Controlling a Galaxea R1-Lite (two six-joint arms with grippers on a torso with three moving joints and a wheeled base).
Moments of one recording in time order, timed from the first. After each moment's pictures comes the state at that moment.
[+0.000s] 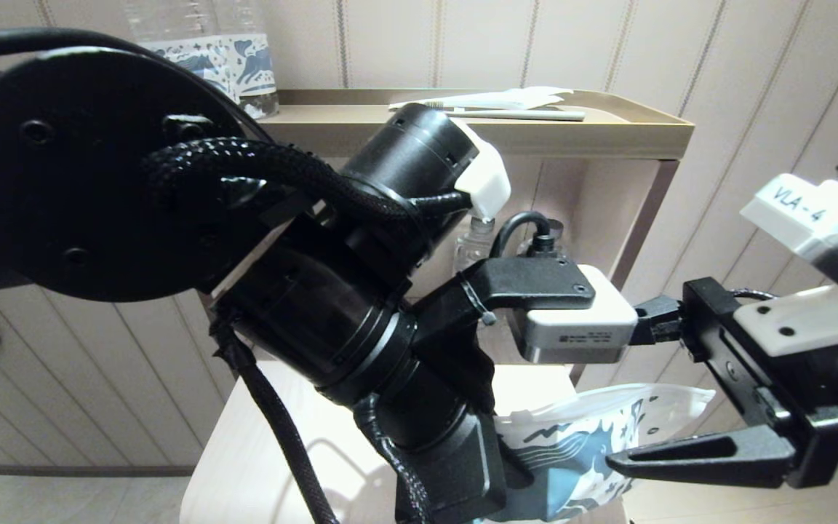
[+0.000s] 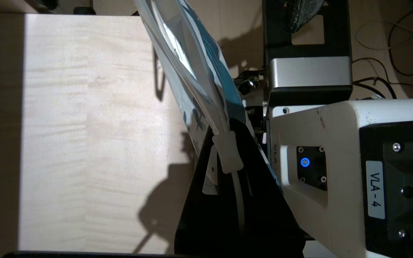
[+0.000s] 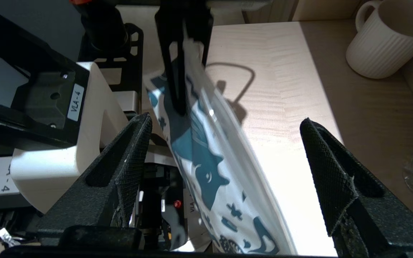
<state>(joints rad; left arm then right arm) -1.00 1.85 -1.75 0.82 -0.43 0.53 0.42 1.32 -1.05 0.23 0.91 -0.54</state>
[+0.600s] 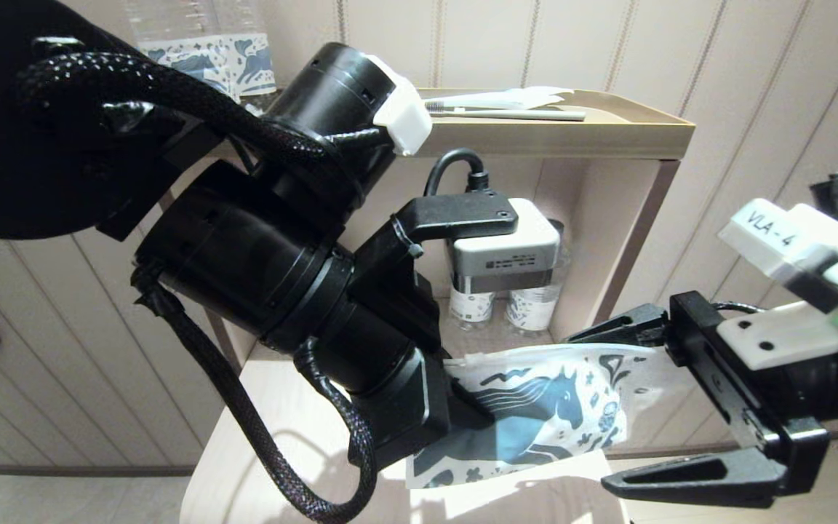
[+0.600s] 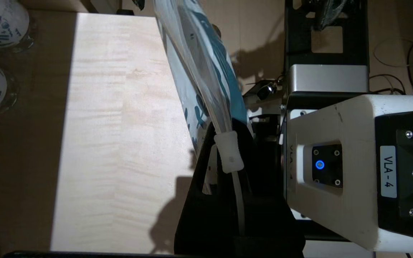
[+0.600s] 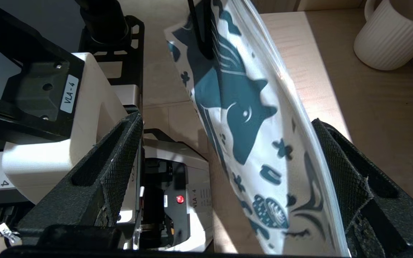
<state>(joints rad) -0.92 1.79 -1.75 0.81 -0.44 0.55 0.42 1.34 -1.03 0.23 0.91 -0.56</state>
